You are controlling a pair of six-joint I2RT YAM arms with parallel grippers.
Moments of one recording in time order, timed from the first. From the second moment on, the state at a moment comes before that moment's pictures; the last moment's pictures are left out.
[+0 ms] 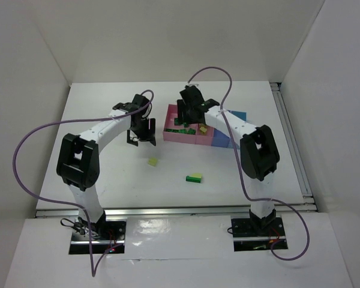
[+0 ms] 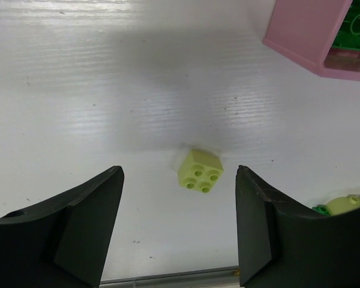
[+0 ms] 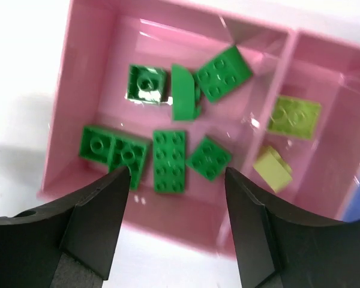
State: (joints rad) left arm -0.36 1.84 1.45 -0.85 -0.01 -0.40; right arm 0.57 2.03 1.69 -0.51 0.22 0.40
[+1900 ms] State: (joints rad) left arm -0.06 1.76 1.36 -0.85 0.16 -0.45; right arm 0.61 1.65 1.34 -0.34 0.28 0.37
